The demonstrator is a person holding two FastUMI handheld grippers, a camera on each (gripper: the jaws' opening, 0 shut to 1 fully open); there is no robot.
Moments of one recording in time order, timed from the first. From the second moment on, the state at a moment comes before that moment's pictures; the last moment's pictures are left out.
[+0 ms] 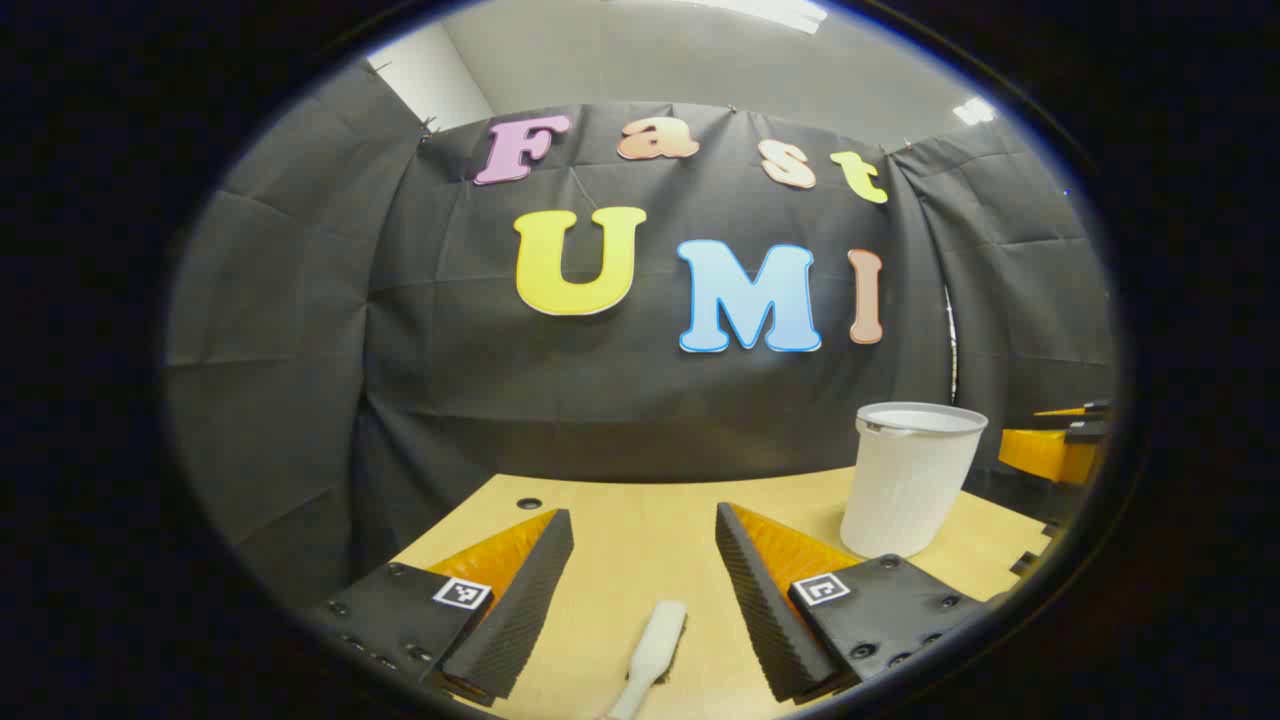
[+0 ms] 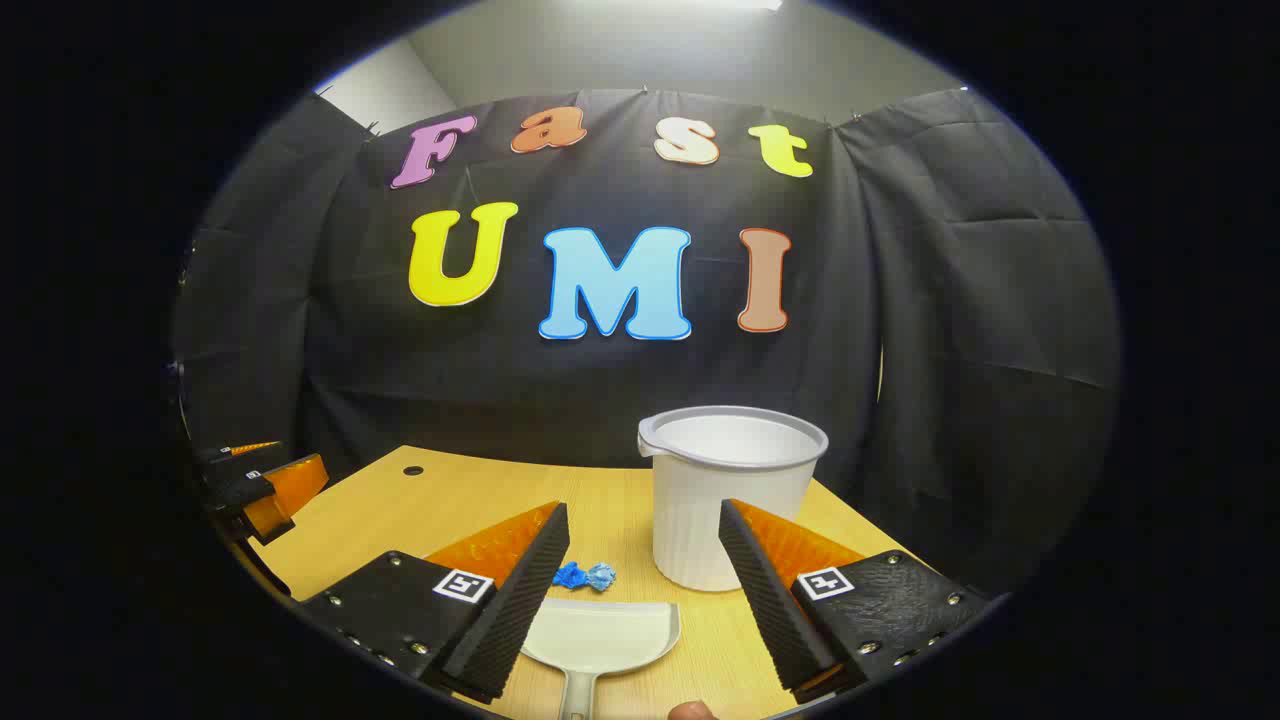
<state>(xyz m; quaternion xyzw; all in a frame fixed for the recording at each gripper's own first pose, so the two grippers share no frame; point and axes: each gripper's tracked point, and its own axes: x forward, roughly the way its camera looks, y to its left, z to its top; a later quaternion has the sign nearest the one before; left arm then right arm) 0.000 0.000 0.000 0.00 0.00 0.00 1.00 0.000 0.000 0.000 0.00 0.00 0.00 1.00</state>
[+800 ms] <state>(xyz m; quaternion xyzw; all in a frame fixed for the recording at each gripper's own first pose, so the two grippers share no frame) 0.009 -0.002 -0.035 0.03 0.05 -0.02 1.00 -0.004 0.017 -0.046 0.00 0.08 0.01 1.00</state>
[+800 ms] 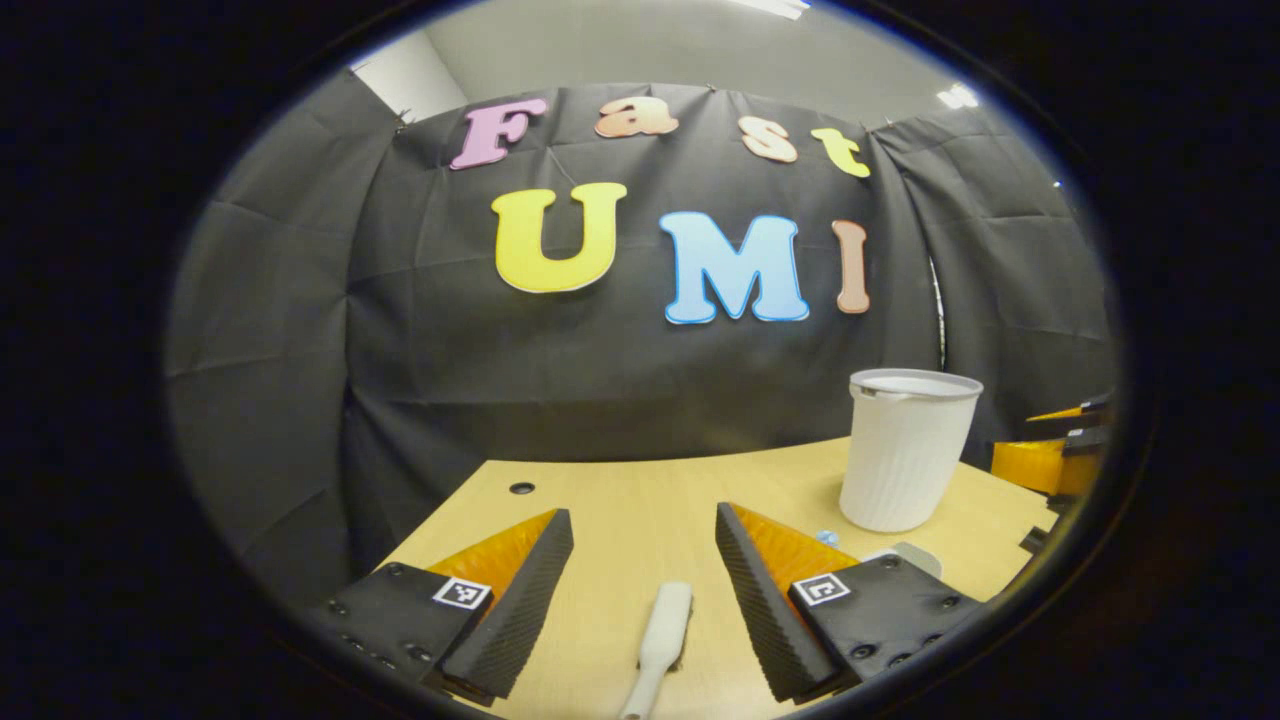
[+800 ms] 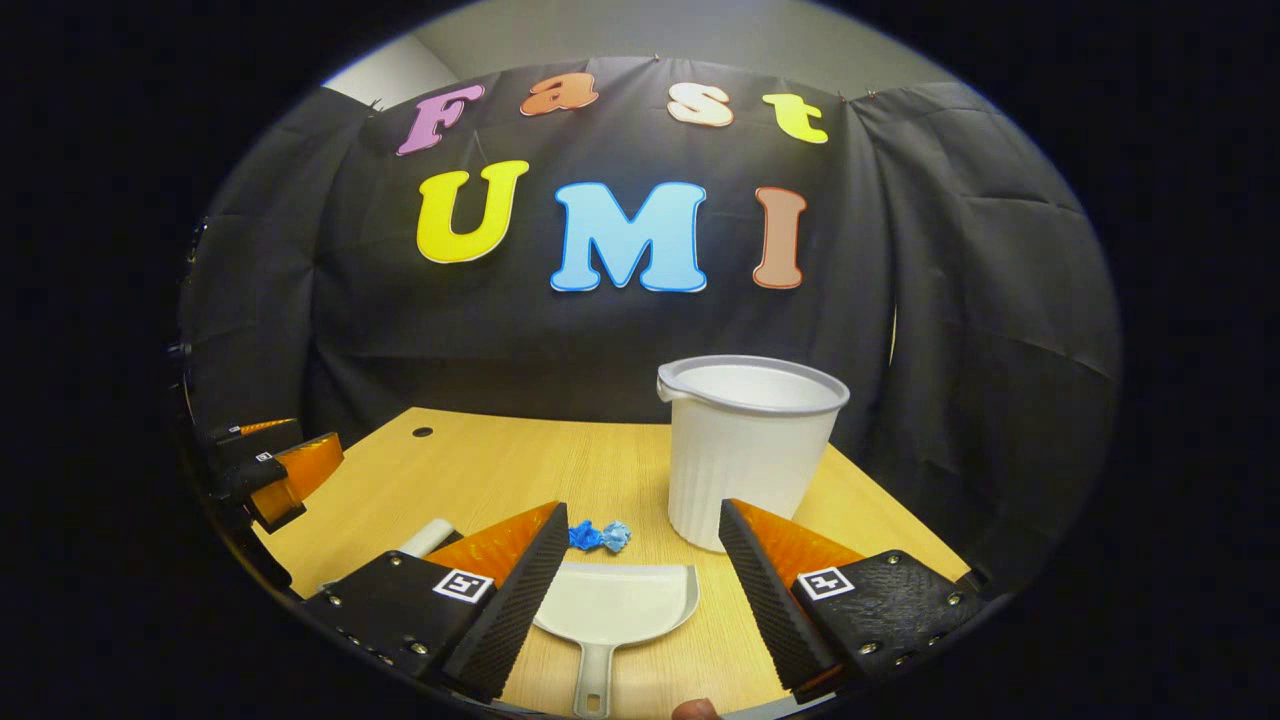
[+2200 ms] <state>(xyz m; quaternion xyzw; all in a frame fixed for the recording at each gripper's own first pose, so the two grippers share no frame) 0.037 0.008 -0.254 0.07 0.38 -0.06 0.92 -0.014 0.043 -0.229 -0.02 0.43 0.04 0.90</state>
